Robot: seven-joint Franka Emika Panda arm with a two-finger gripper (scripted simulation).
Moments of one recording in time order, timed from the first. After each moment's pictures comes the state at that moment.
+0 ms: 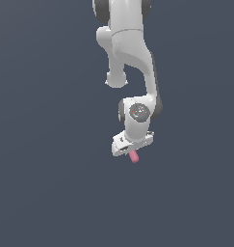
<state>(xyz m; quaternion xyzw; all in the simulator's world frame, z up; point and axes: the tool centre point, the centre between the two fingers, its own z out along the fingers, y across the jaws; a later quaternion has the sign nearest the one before) 0.018 0.075 0.025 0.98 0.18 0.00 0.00</state>
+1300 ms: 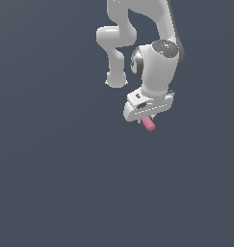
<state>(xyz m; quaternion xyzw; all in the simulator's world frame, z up) -0.052 0.127 0.191 0.98 0.18 0.00 0.00</state>
